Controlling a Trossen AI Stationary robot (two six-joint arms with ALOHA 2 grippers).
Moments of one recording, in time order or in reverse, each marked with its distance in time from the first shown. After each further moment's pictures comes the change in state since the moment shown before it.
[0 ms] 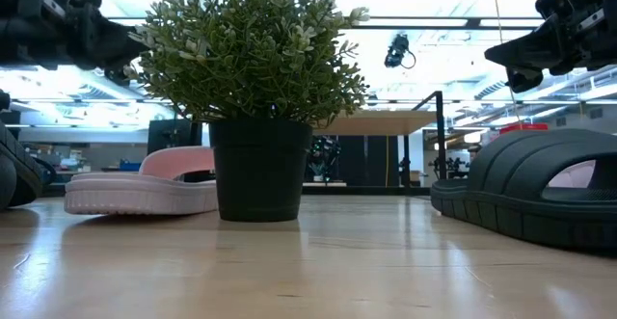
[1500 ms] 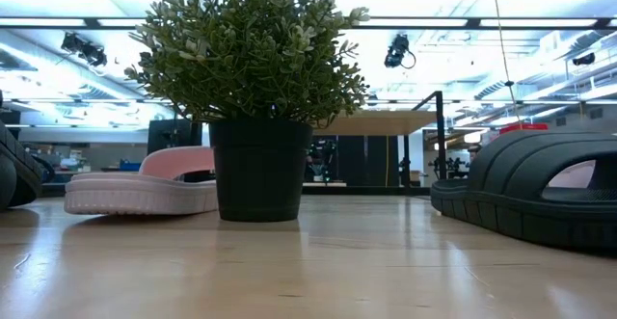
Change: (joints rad) left arm -0.218 1.072 1.196 -0.232 -0.054 -0.379; right arm 0.001 0.455 0.994 -0.790 -0.467 0.376
